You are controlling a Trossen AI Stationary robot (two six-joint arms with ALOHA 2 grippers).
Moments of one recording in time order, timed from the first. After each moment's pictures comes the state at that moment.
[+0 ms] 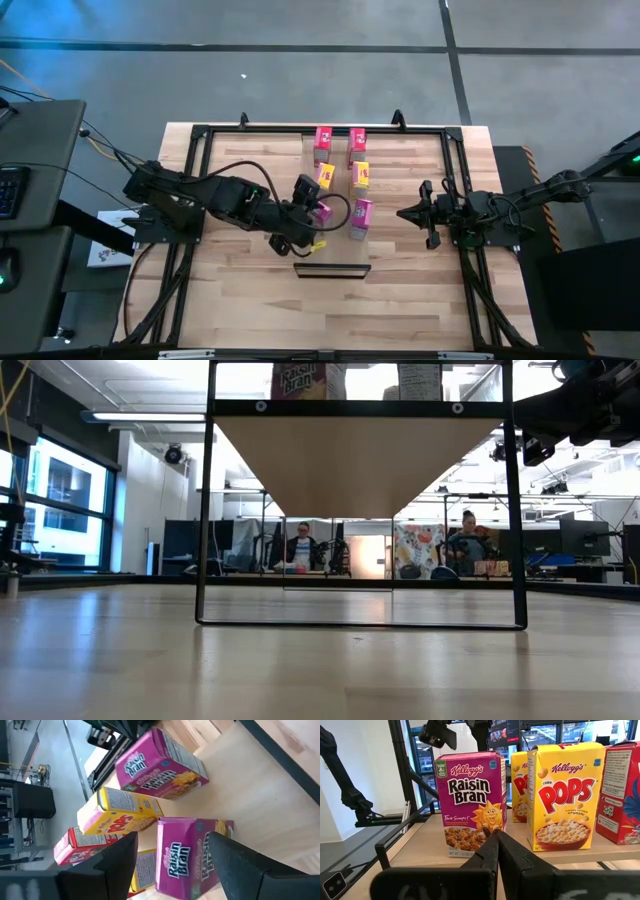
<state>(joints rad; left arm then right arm) -0.32 1.70 1.89 -1.08 -0.48 0.55 0.26 0.35 0.07 0.36 0.25 0.05</state>
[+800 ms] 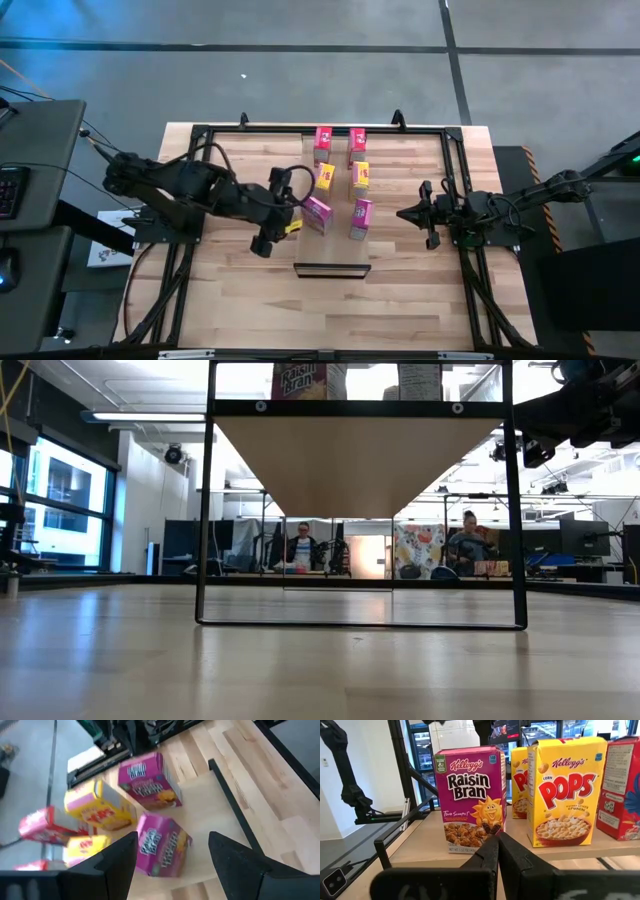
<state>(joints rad) -0.31 1.53 1.82 -1.05 -0.32 0.23 0.26 0.35 0.07 0.34 0.25 0.05</state>
